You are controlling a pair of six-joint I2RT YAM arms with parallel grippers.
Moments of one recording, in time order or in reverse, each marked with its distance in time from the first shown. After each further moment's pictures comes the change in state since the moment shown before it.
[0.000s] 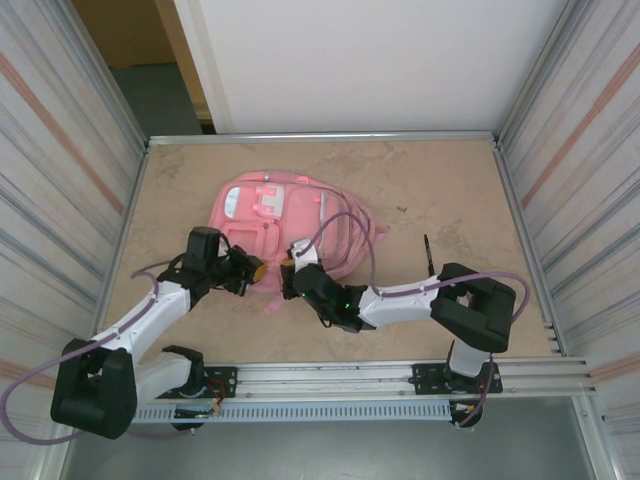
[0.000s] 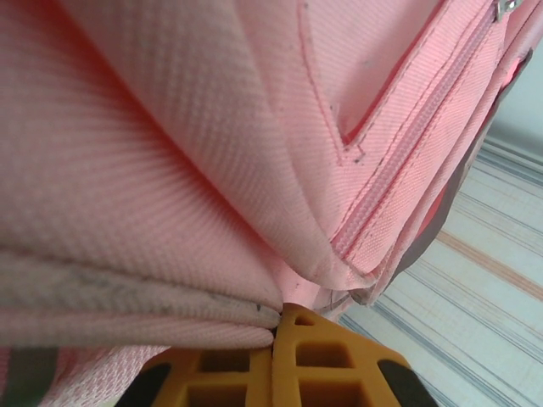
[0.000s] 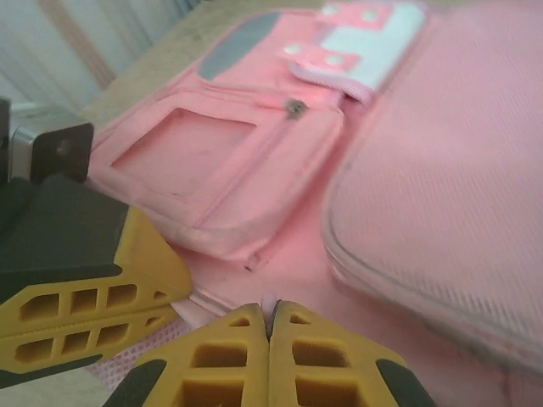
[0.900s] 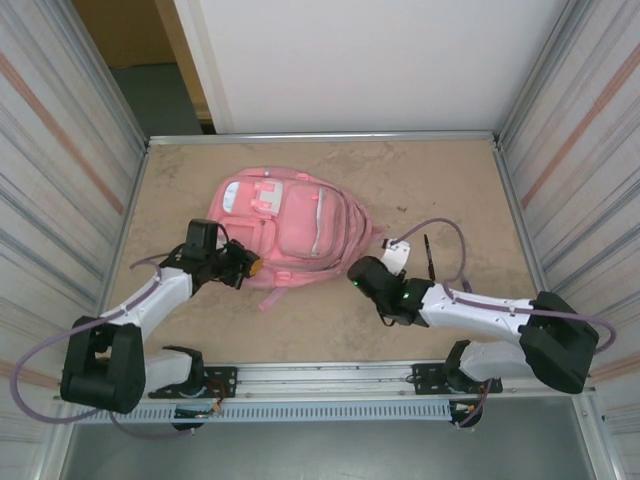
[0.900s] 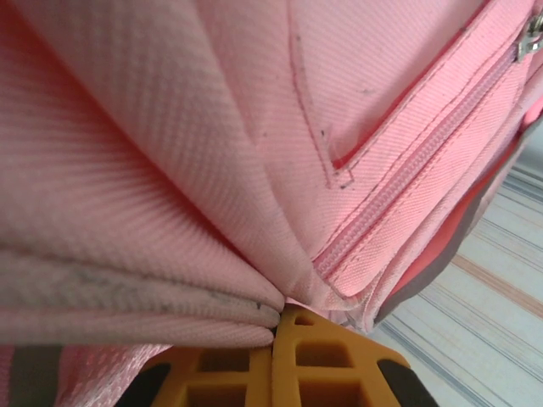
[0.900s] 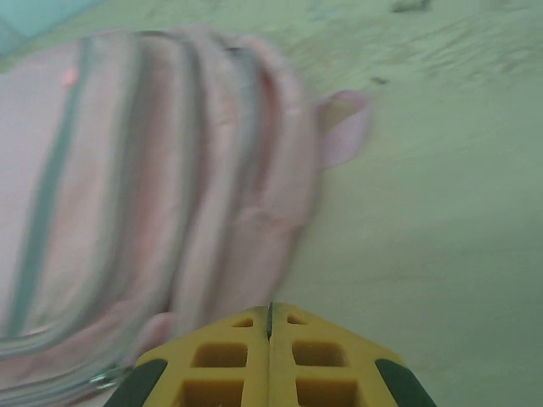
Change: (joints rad) left arm 0.071 0.150 0.077 -0.019 -0.018 0.108; right arm -0.250 -0.445 -0.265 -0.563 0.133 0.423
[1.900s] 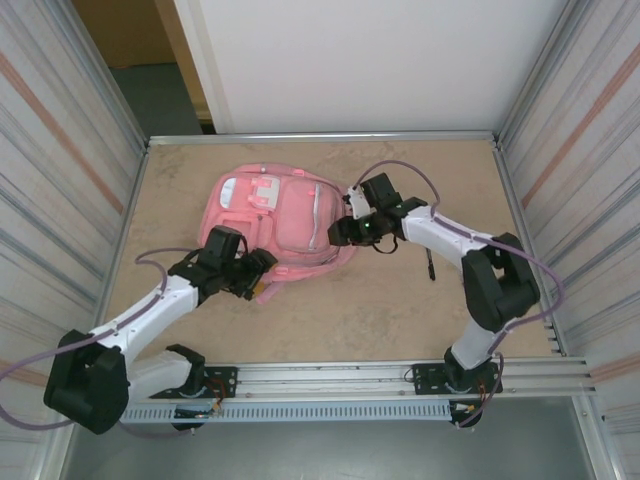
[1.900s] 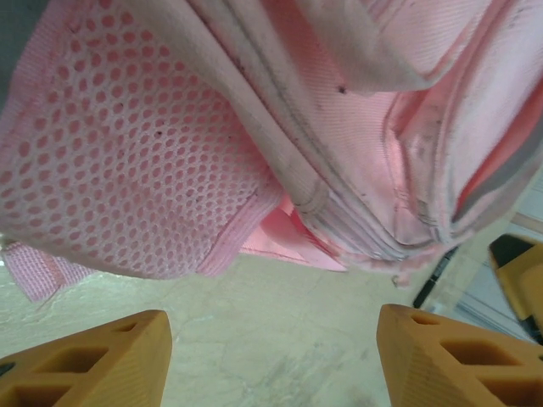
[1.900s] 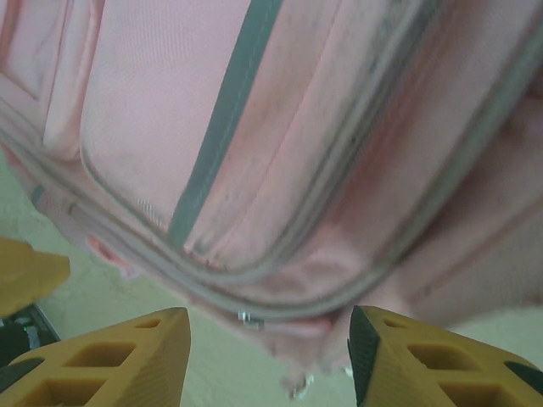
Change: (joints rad) left arm -0.256 -0.110 0.021 -0.156 -0.219 0.009; right arm -0.439 0.490 0.610 -0.255 -1.162 -0.687
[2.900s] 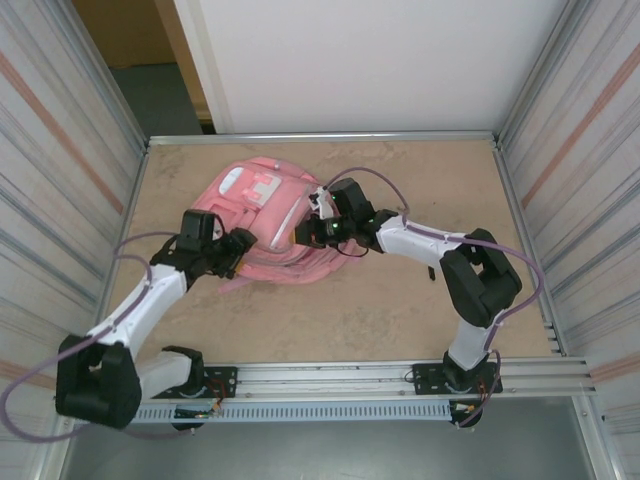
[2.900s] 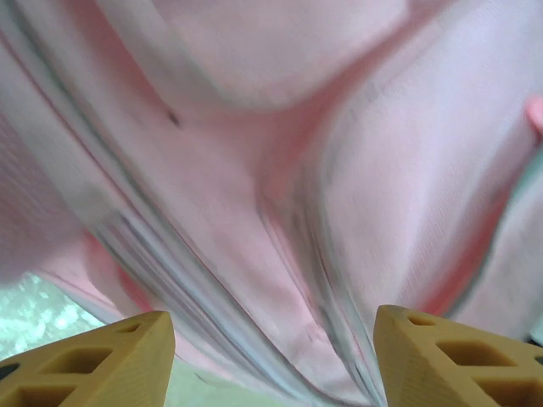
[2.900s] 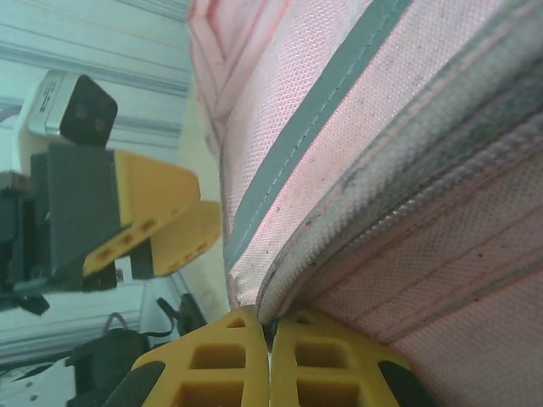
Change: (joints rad) left arm 0.204 -0.031 0.074 -0.023 0.036 0.181; right arm 0.183 0.057 -0.010 0.423 -0.163 0.431
